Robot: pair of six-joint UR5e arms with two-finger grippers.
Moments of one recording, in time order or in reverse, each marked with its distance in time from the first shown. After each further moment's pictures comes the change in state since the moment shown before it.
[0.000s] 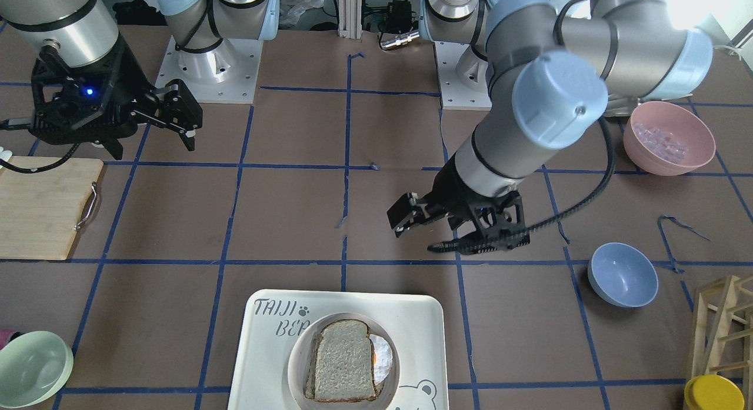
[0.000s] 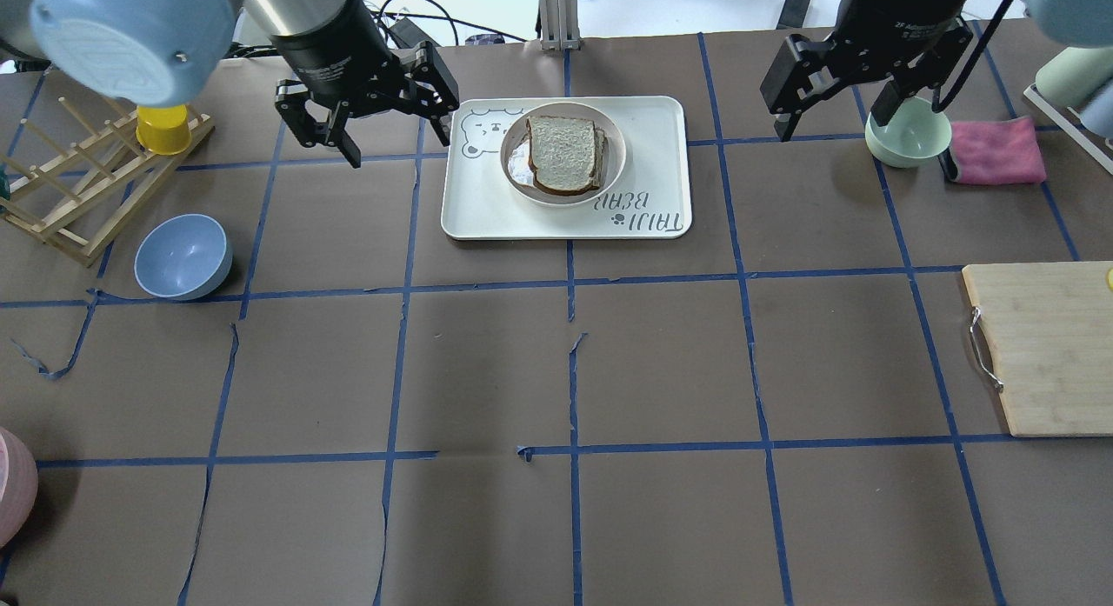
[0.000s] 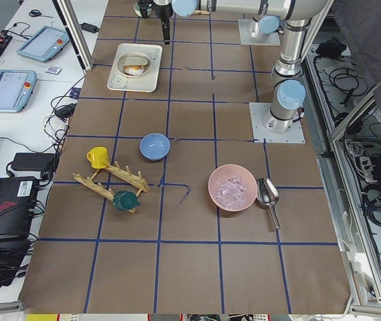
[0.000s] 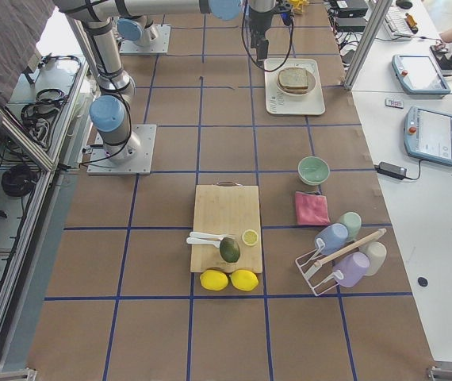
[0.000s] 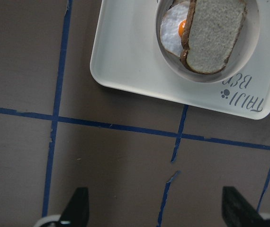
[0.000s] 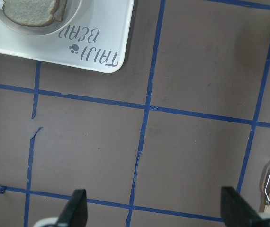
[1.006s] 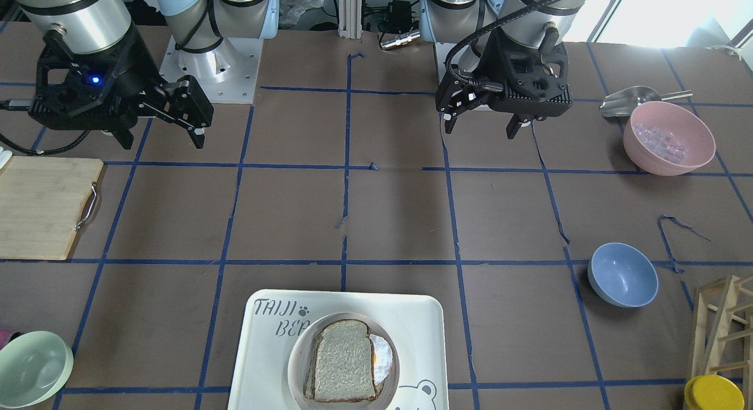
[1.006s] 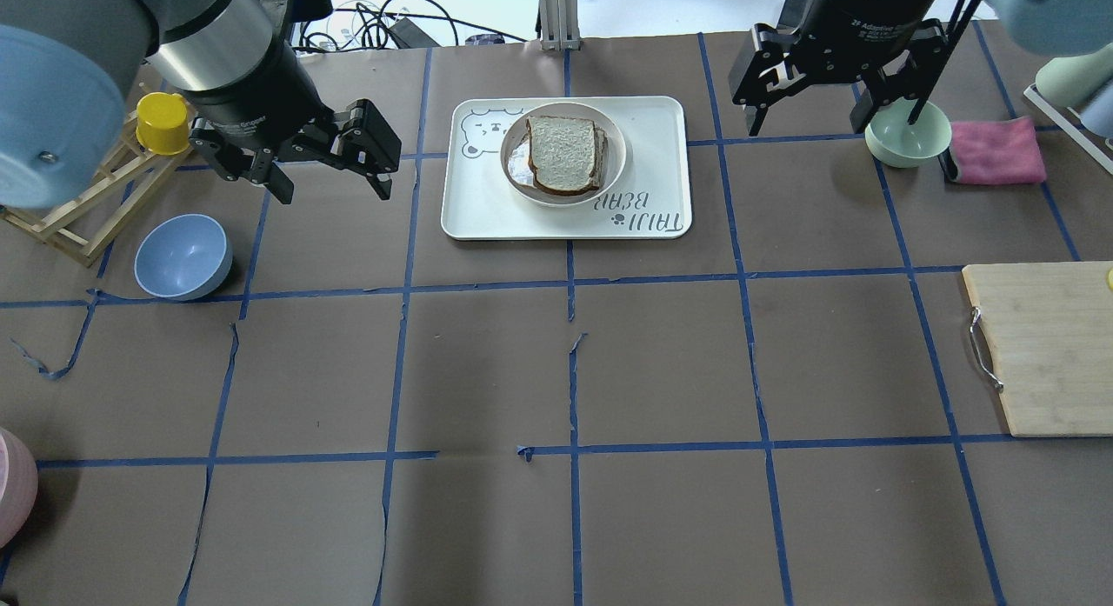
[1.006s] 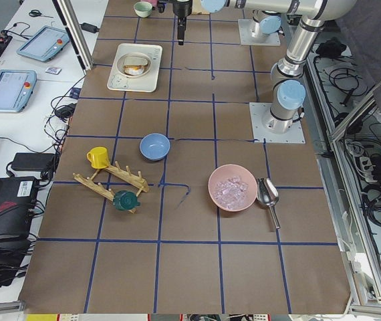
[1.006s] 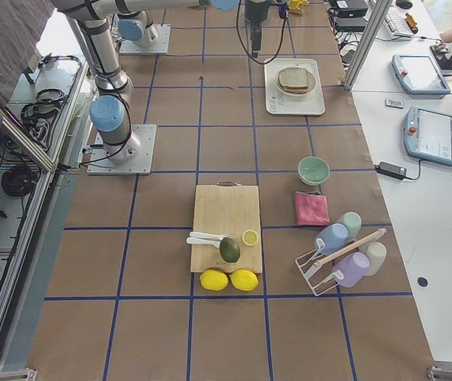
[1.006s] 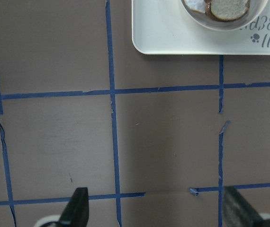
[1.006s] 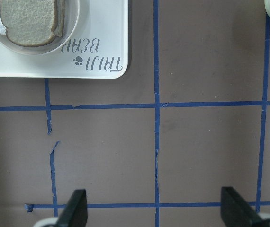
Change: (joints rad) left arm 0.032 0.154 -0.138 0.007 0.057 0.164; right arm 0.060 -0.011 -0.010 0.002 -0.005 0.225
